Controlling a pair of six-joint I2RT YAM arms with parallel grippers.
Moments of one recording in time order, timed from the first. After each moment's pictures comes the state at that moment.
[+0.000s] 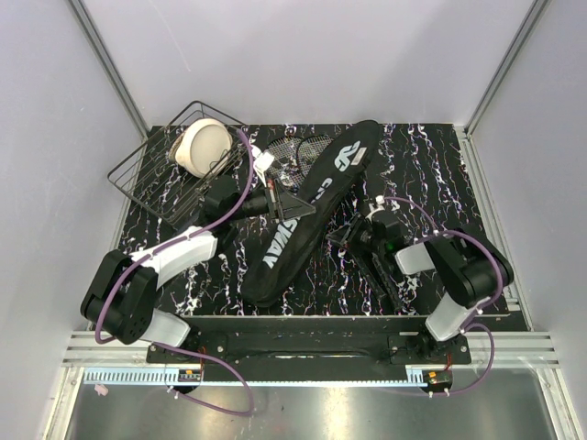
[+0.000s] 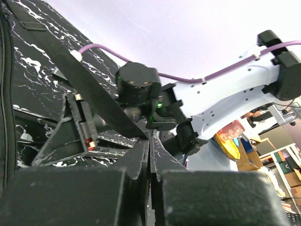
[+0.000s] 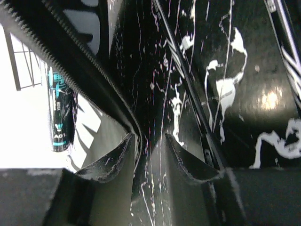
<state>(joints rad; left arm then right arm) -0.50 1.42 0.78 0.75 0.86 -0.83 0.42 1.65 0.46 0.70 -0.32 1.00</state>
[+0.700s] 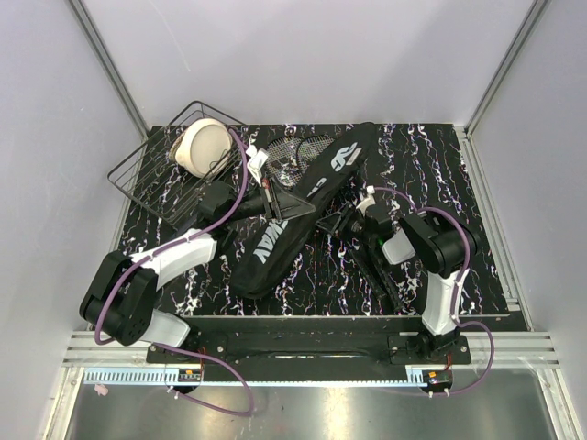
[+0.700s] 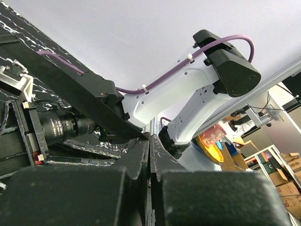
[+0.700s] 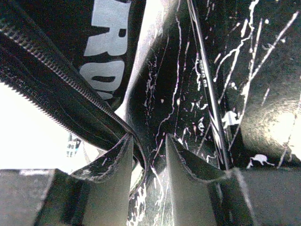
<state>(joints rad) -0.50 1.41 0.74 0.93 0.87 -0.97 0.42 1.96 0.59 1.06 -0.39 1.01</state>
